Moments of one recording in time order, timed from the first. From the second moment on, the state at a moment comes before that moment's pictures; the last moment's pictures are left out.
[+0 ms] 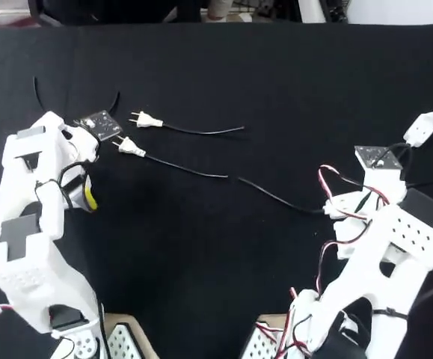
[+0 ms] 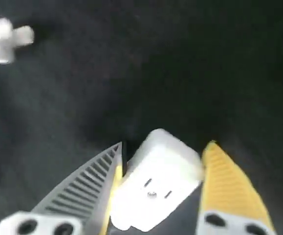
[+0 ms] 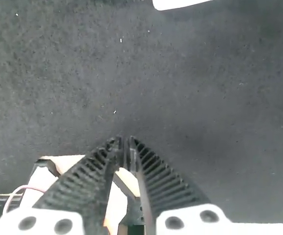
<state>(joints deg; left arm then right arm) -21.0 13.4 16.1 64.7 -64.8 35.9 -34.1 41.7 90.4 34.9</state>
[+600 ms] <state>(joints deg) 6.4 -16.1 33.1 75.8 -38.0 35.3 -34.1 41.7 89.5 34.9</state>
